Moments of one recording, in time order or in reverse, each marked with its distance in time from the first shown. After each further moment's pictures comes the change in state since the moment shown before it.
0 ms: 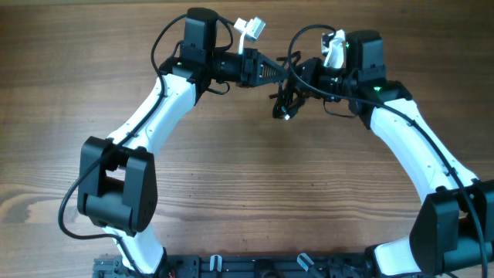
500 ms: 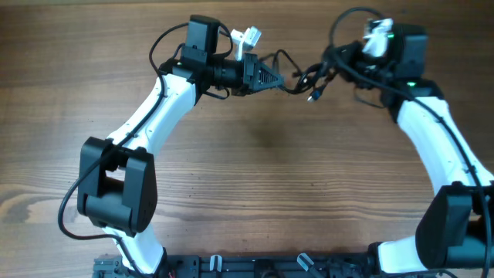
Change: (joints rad) left arm 0.000 -0.002 0.000 -0.213 -0.159 0.002; right arm -0.222 0.000 0.000 0.096 0.026 0.053
